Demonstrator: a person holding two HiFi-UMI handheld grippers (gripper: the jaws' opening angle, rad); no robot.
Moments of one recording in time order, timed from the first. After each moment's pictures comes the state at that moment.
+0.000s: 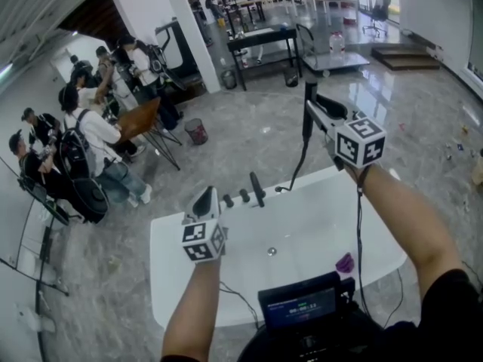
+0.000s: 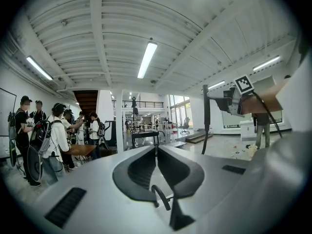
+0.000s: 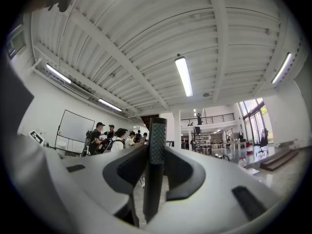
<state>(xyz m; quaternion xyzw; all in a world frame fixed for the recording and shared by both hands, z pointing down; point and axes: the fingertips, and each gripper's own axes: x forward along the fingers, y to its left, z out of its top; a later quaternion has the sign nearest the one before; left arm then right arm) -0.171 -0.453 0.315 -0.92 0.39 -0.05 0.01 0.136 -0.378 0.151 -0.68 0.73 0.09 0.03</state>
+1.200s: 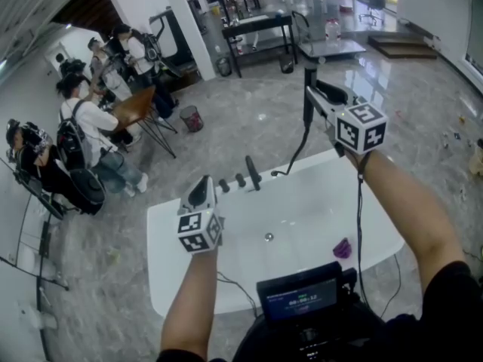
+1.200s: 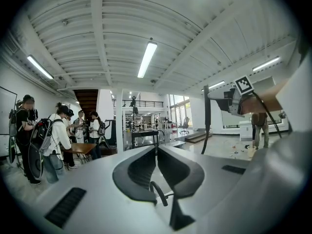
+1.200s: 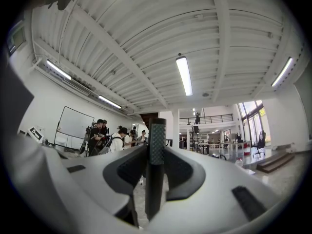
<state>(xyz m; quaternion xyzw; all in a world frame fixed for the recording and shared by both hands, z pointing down) -0.189 -0.438 0.316 -0.92 0.39 -0.06 0.00 0.127 -0.364 0.153 -0.68 0.72 0.09 0.02</state>
